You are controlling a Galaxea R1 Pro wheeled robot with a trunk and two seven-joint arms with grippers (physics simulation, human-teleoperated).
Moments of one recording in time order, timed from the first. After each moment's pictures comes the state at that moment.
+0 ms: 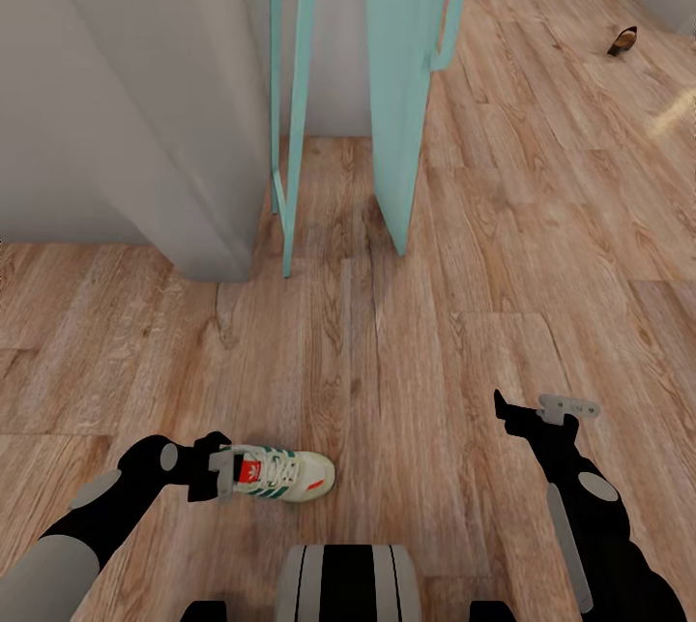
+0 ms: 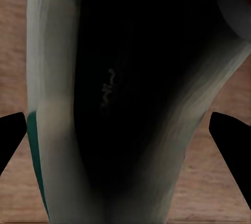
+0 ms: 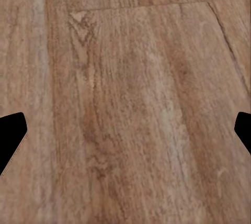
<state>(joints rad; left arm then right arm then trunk) -0.61 0.26 -0.25 -0.84 -0.92 -0.02 -0.84 -0.27 0.00 -0.23 -1.50 0.01 0.31 0.01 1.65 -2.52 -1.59</state>
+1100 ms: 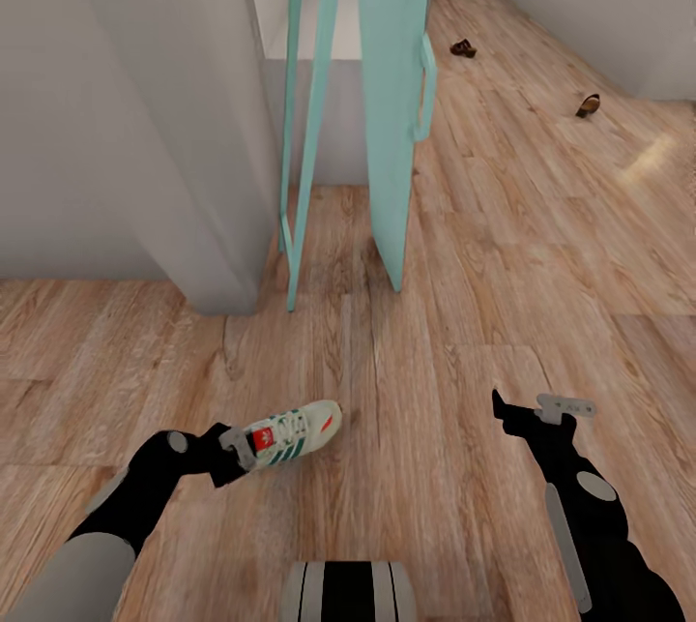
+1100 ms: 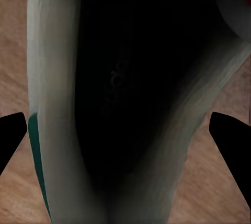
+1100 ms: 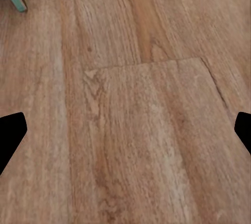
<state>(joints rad) -0.61 0.09 0.08 -0.84 -0.90 0.14 -0.84 -0.27 0.00 -0.22 -1.50 0.01 0.31 0.01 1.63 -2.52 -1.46</state>
